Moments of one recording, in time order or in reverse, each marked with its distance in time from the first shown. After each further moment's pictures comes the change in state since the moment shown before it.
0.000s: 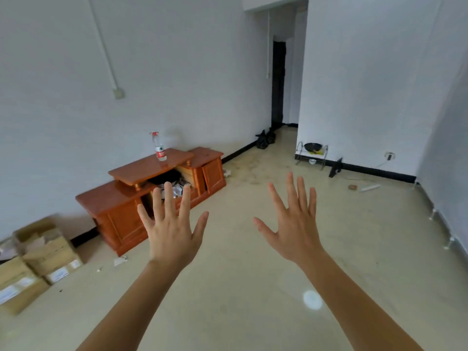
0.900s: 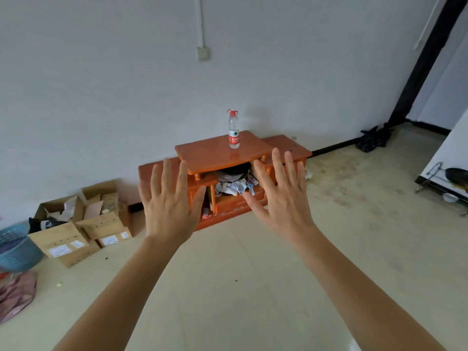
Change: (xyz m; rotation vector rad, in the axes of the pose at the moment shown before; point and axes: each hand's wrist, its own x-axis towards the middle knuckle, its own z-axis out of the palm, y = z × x) left_hand 0.443 -0.215 0.247 0.119 0.019 -0.405; right_hand 0.514 -0.138 0.419 0.267 -0.042 -0.471
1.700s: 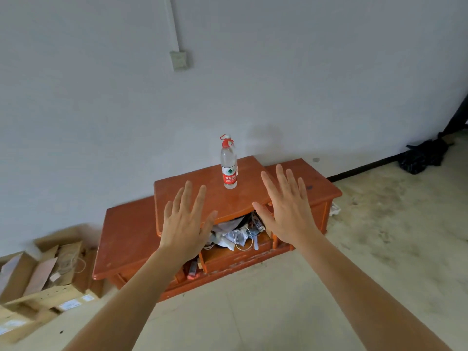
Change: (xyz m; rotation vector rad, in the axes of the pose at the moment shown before) left_hand 0.476 0.136 0.335 -0.005 -0.266 0.049; right_hand 0.397 0.334 0.346 0.092 -0.307 0.036
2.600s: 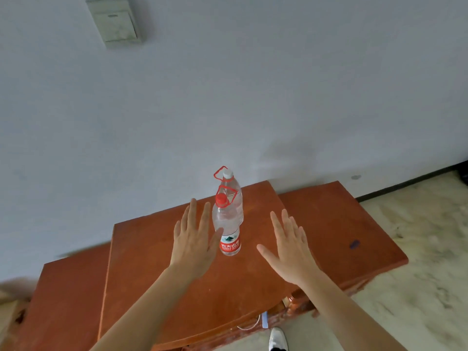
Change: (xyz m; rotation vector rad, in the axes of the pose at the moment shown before) left_hand 0.527 -0.073 0.253 -0.080 -0.208 -0.146; right_hand 0.451 0.165 0.333 0.171 -0.433 0.150
